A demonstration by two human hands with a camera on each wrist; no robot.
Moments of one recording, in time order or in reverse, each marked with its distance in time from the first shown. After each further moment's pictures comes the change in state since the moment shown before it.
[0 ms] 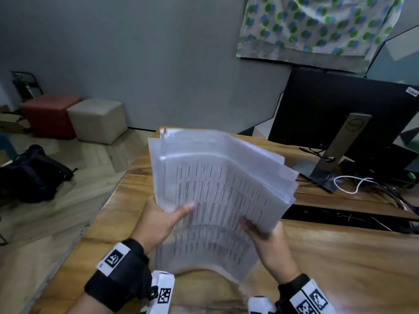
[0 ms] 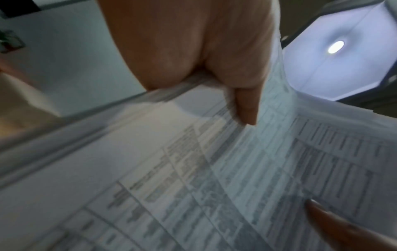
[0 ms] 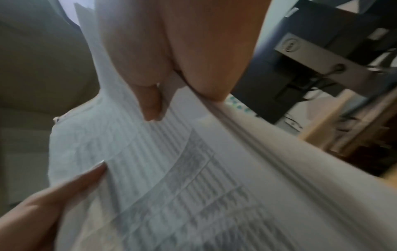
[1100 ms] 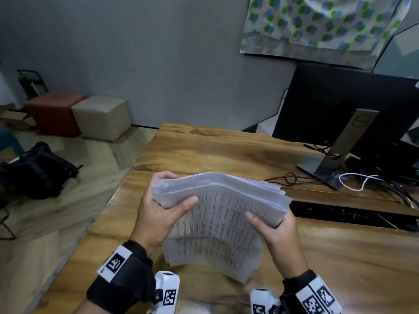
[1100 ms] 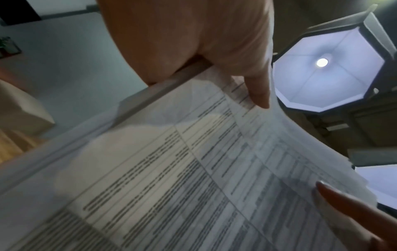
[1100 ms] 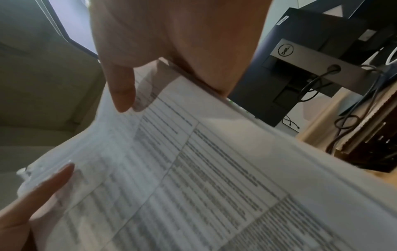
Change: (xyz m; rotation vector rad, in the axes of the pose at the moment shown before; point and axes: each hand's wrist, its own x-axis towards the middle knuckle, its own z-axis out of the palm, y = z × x) left_hand -0.004 0.004 -0.006 -0.102 0.102 0.204; right_hand 0.001 0.000 -0.006 0.126 0.066 -0.078
